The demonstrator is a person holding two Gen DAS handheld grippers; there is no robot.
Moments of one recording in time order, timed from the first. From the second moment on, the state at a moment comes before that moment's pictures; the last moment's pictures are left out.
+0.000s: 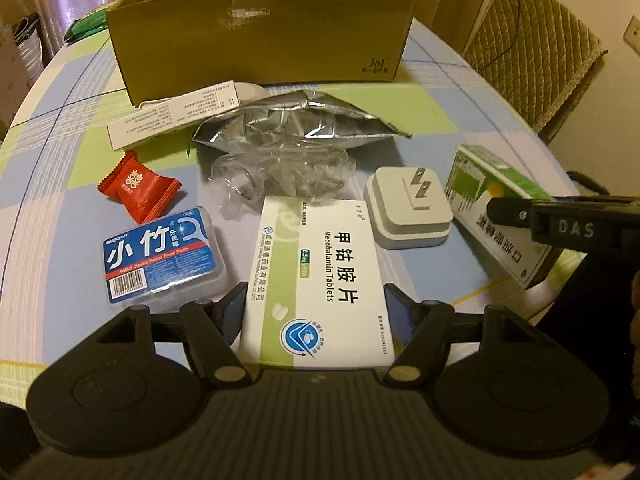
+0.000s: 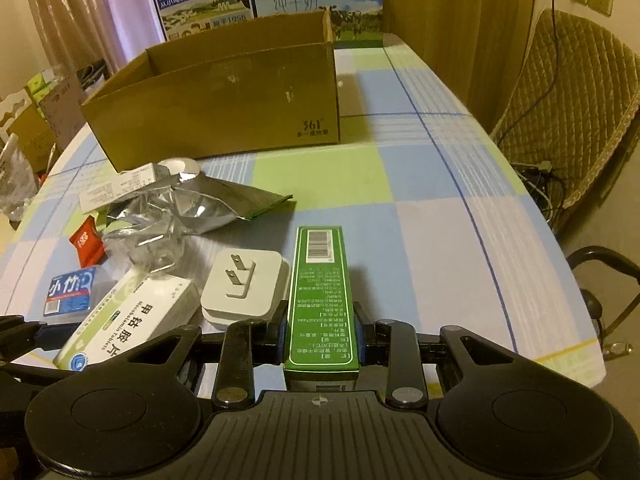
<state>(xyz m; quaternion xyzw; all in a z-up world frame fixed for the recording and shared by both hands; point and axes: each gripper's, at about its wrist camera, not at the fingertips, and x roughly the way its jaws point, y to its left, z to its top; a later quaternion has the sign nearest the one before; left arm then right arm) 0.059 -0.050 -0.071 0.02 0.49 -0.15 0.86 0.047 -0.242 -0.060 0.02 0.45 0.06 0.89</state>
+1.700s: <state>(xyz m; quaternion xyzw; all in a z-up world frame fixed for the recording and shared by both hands) 0.050 -0.062 -0.050 0.06 0.45 -0.15 0.88 0.043 -0.247 -0.047 0.01 0.44 0.05 0.90</state>
